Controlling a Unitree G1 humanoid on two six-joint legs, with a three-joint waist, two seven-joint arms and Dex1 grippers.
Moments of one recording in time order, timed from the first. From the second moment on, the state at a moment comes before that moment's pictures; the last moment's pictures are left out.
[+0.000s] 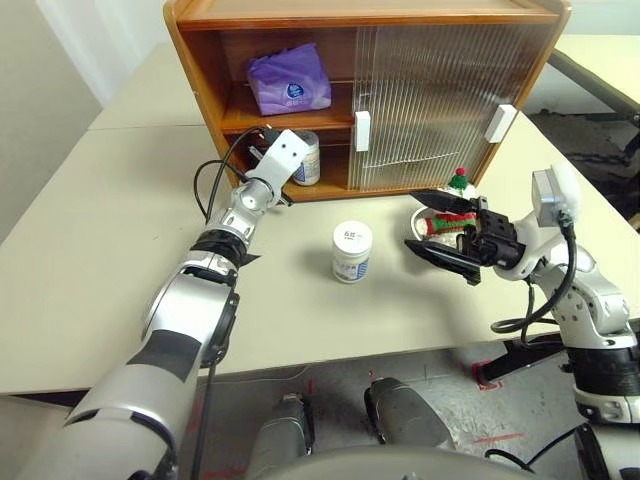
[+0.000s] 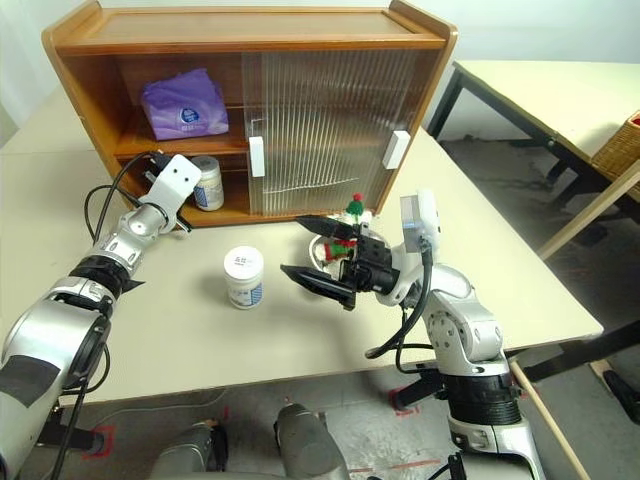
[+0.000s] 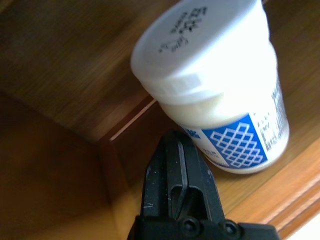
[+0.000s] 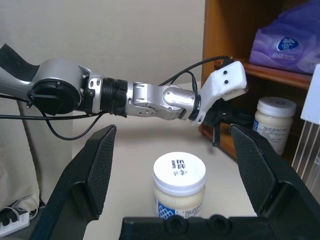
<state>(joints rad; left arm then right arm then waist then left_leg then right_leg) -0.98 0.33 -0.19 1.17 0.32 -0.16 -0.14 -0.27 -0.49 -0.07 -0.15 0.71 0.27 1.17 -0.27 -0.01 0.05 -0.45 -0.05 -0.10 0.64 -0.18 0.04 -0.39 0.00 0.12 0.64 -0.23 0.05</state>
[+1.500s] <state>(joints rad) -0.35 0.38 0.07 0.24 -0.25 0.07 -0.66 -0.29 -0.49 -0.06 -0.11 0.70 0.26 1.20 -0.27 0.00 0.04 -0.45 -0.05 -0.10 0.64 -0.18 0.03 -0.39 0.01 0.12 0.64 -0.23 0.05</state>
